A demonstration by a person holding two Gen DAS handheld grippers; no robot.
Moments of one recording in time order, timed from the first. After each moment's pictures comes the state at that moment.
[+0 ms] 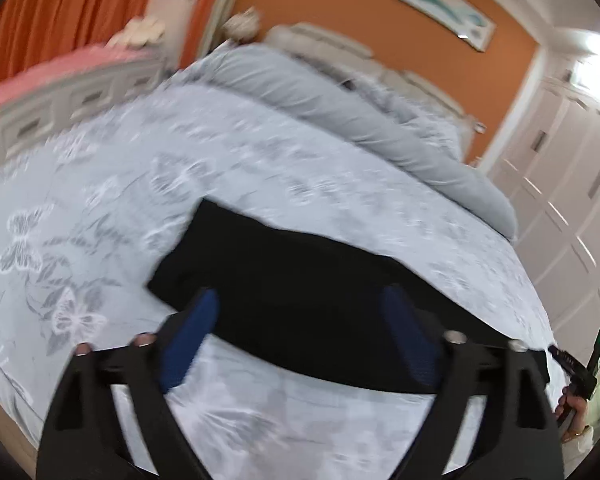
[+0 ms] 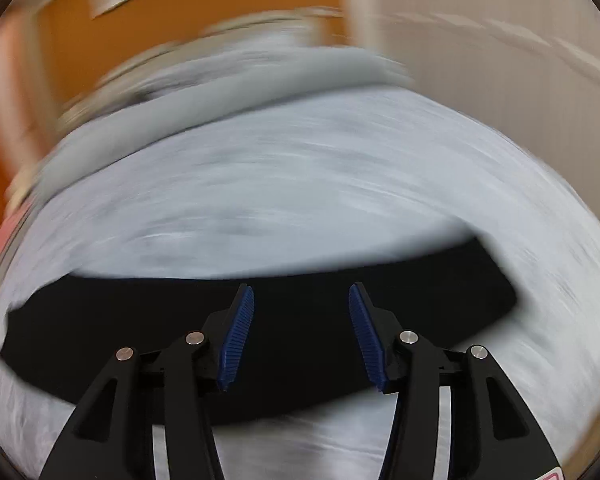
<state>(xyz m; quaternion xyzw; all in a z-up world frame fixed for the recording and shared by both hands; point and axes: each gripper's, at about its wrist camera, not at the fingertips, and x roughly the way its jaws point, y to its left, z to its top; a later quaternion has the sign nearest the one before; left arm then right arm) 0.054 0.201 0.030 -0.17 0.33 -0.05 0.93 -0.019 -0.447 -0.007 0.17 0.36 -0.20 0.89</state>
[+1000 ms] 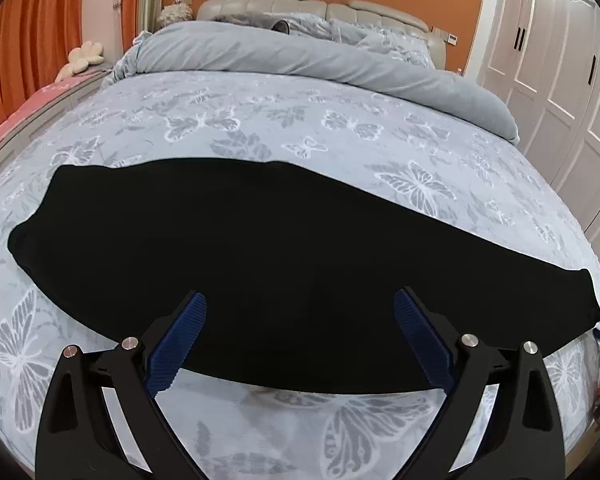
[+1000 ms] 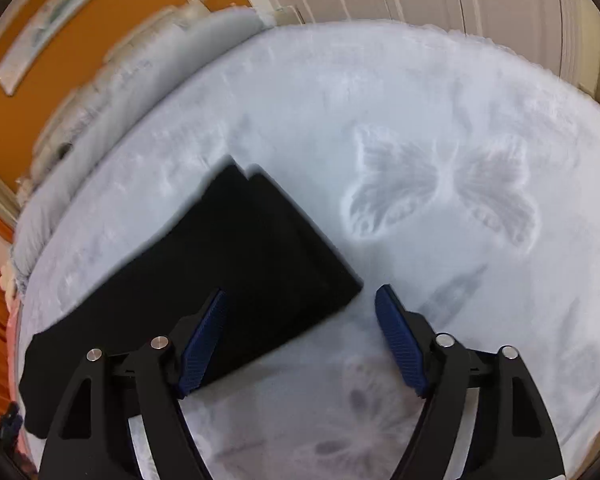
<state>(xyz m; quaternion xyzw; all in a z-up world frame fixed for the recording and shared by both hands) 0.090 -0.022 -0.054 -0.04 0.39 -0.06 0.92 -0.050 -0.601 -0.093 0.30 0.38 -0.23 0.84</state>
